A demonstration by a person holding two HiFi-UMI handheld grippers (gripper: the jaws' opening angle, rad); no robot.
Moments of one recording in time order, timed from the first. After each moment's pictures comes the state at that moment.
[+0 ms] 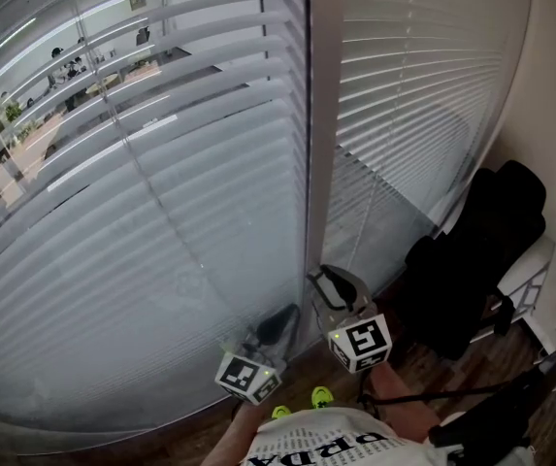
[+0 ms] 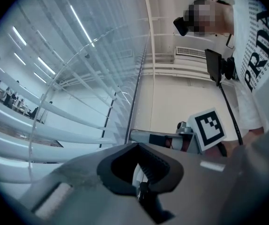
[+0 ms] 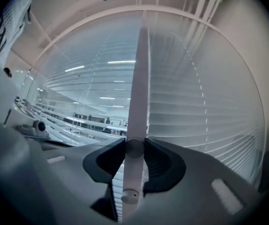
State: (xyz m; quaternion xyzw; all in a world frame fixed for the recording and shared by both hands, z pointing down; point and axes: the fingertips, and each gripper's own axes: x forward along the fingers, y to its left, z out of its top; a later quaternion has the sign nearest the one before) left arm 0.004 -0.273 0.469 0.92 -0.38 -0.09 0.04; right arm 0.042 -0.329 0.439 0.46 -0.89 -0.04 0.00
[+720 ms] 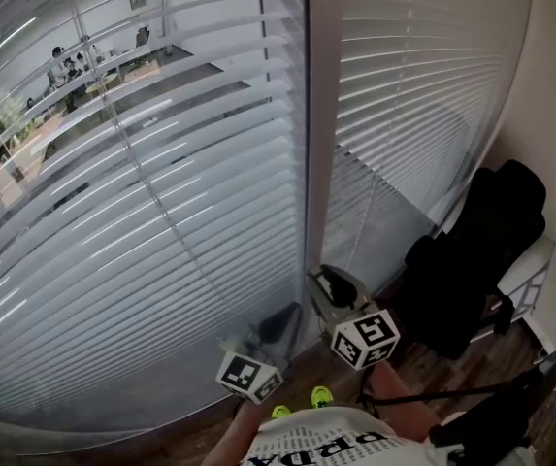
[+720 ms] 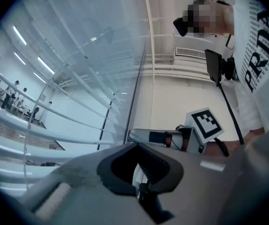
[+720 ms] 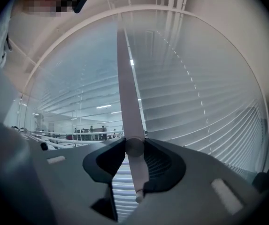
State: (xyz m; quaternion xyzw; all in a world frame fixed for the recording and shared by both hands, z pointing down) left arm 0.008 -0.275 0.465 0.92 -0.38 -0.09 0.04; right arm 0.044 -0.332 0.440 0.44 -0.89 0.07 -0.06
